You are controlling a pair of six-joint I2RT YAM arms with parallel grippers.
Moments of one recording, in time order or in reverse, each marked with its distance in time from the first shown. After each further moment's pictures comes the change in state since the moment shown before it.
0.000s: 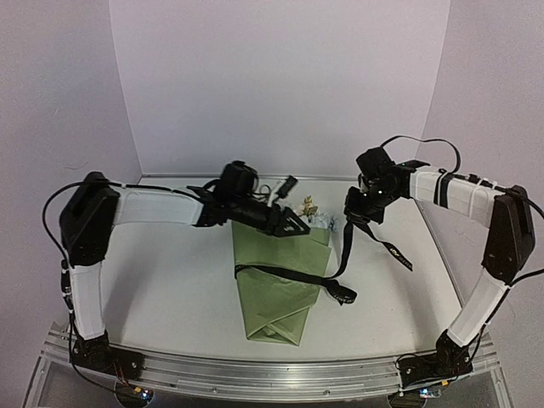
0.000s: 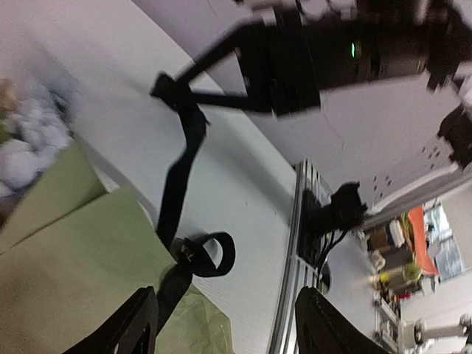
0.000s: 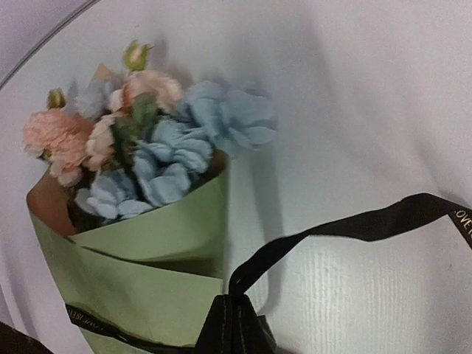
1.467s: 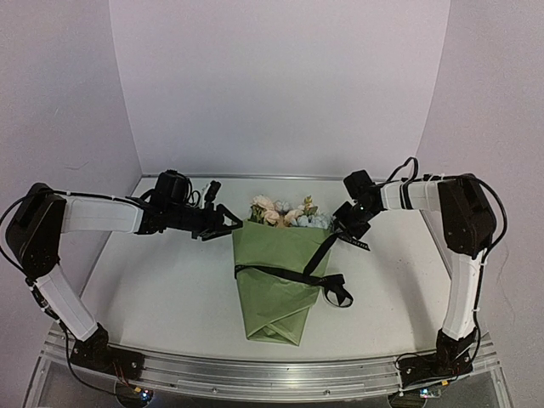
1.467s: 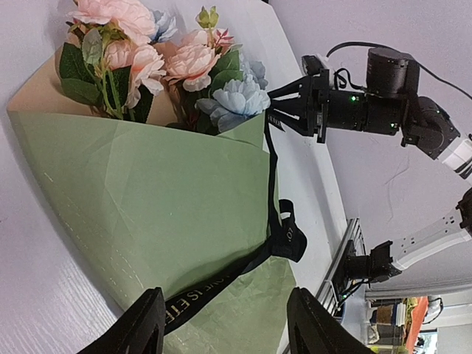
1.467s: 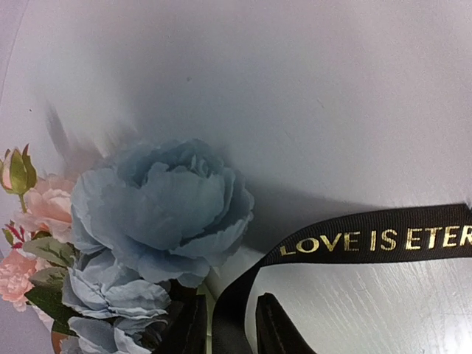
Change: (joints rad) left arm 0.276 -0.346 -0.470 0.013 -0.151 -0.176; right arm -0.077 0.334 0.028 0.244 -0.051 0.479
